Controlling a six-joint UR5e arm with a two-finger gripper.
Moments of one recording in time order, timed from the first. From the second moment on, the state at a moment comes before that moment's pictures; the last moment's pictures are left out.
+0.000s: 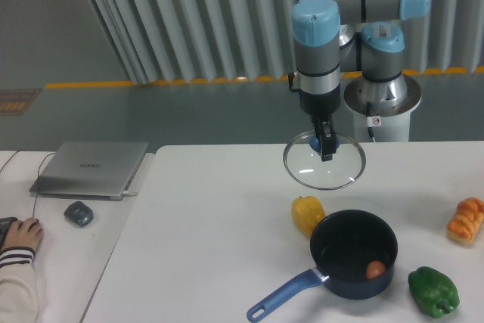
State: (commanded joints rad) arm 2.13 -1.70 -1.49 -1.54 1.54 1.32
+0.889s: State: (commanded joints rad) arm 2.14 -1.70 -1.48 -1.53 1.54 1.31
